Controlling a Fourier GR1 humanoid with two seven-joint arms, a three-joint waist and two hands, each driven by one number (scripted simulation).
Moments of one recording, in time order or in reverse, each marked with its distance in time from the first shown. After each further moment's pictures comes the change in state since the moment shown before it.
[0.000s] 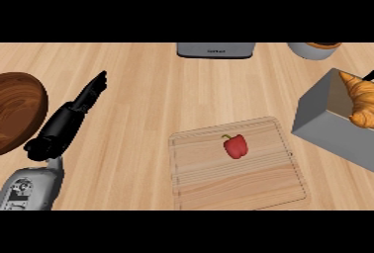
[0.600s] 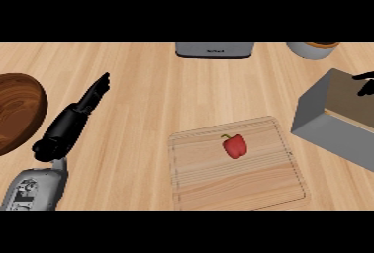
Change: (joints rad) left arm 0.006 -0.021 -0.005 0.009 -0.024 0.012 -0.009; right arm -0.127 -0.061 0.092 0.410 0.090 0.077 -0.387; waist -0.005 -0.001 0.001
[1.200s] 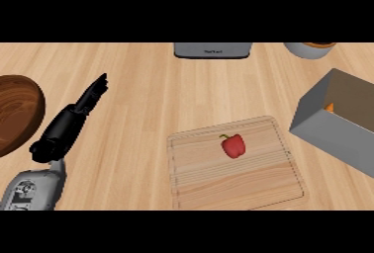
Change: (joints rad) left arm 0.009 0.003 0.007 -0.007 0.000 -0.001 0.004; right arm -0.143 0.129 -0.409 0.288 -0.508 0.142 0.114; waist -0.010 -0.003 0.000
